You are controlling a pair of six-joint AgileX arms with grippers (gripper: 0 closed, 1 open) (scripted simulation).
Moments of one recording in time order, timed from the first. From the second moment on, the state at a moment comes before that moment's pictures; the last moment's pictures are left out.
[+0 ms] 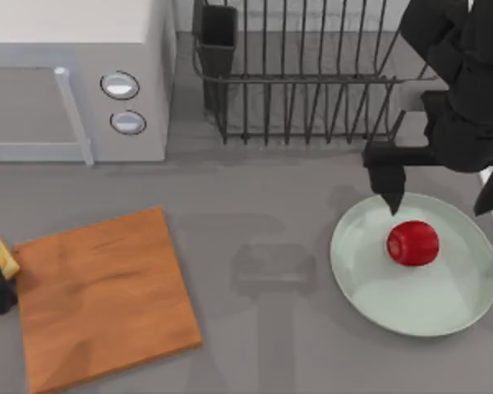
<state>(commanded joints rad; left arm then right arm) 0.00 0.00 0.00 0.00 0.00 0.00 0.41 1.86 1.52 -1.23 0.00 0.42</state>
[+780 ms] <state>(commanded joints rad) 0.00 0.00 0.00 0.00 0.00 0.00 0.33 1.50 1.22 -0.99 0.00 0.34</state>
